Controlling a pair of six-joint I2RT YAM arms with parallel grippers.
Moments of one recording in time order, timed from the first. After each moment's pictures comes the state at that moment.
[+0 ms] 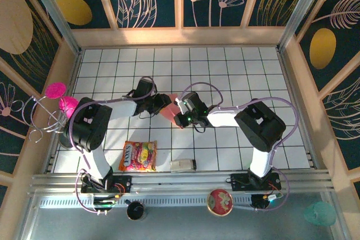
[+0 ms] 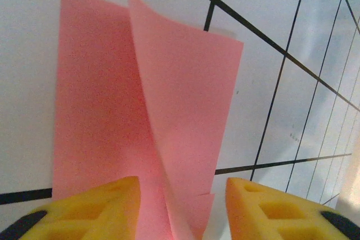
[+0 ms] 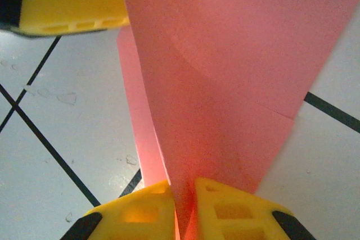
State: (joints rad) left arm -0.45 1.80 0.92 0.01 0.37 -1.00; right arm 0.79 1.82 0.89 0.07 -0.23 0.25
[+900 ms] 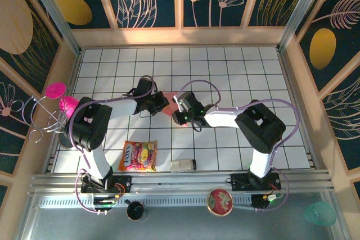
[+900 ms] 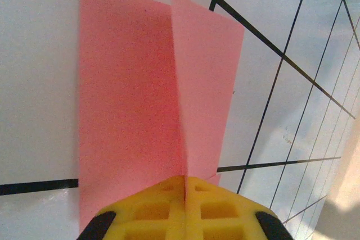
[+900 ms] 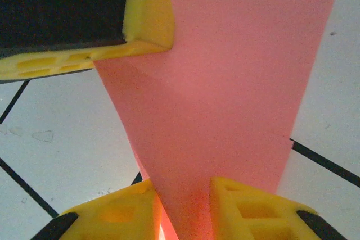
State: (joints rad) left arm -0.45 1.81 0.94 -0.01 0.39 -1.05; right arm 0.83 1.81 0.94 0.02 -0.03 0.28
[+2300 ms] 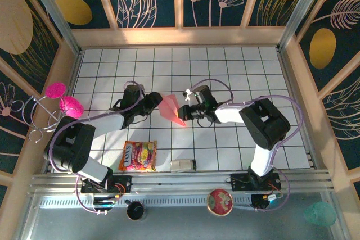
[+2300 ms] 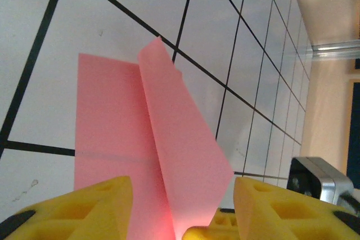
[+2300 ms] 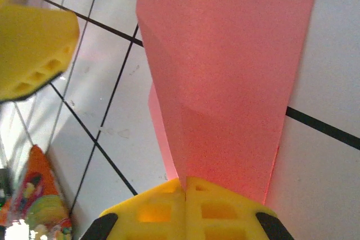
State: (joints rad) left arm -0.42 1.53 0.64 0.26 0.30 -1.12; right arm 0.64 1.81 0.84 0.22 -0.54 0.51
